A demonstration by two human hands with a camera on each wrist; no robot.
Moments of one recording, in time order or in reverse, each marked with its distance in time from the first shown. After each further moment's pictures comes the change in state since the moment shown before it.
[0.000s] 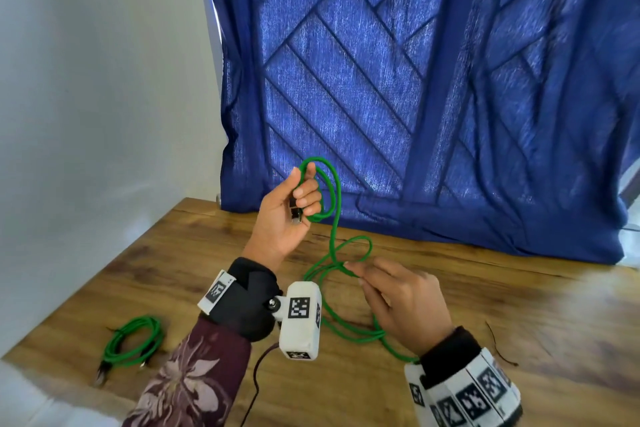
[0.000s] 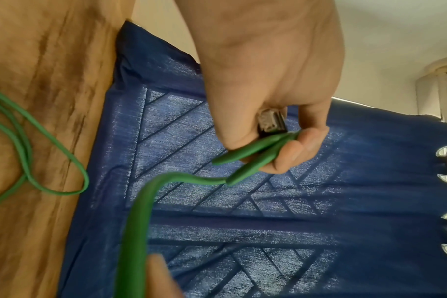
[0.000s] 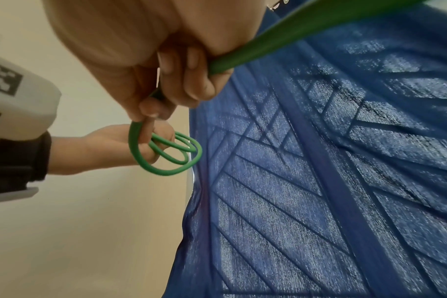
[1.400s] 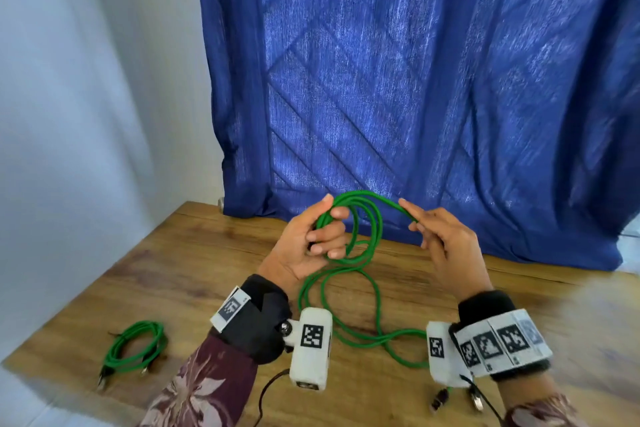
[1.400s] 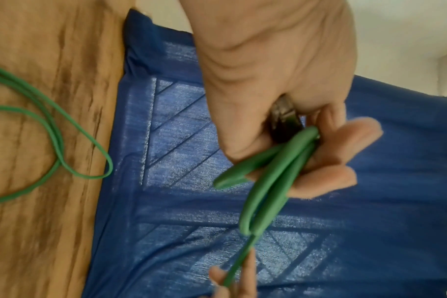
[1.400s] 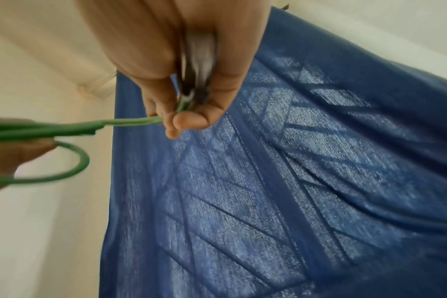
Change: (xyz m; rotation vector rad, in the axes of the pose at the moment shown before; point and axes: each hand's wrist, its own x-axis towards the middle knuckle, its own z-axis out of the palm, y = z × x) left_hand -0.019 -0.023 0.012 0.129 -0.151 -0.353; right_hand 0.022 0.075 -0.020 0.257 0.116 0.212
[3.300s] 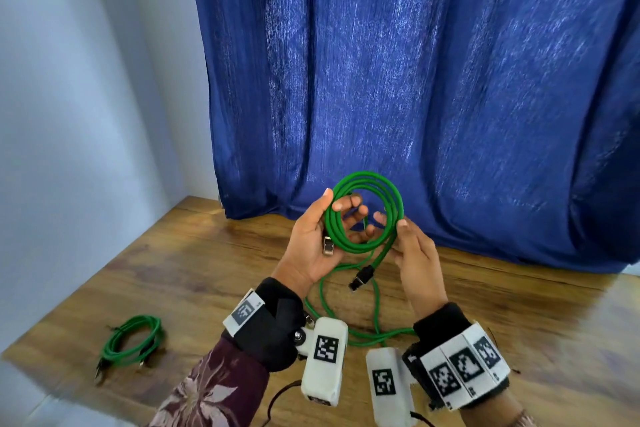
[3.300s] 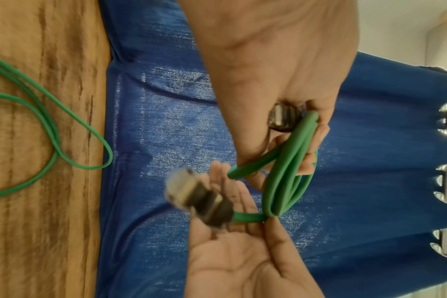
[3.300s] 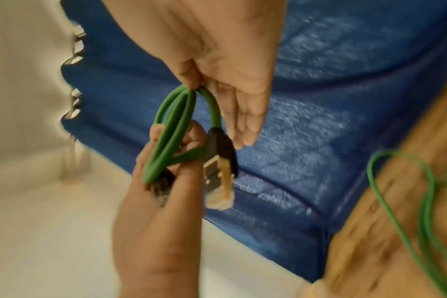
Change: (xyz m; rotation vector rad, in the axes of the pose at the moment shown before) left_hand 0.015 -0.018 0.003 -0.073 0.249 0.314; right_hand 0.004 -0.056 0.053 0.765 0.208 0.682
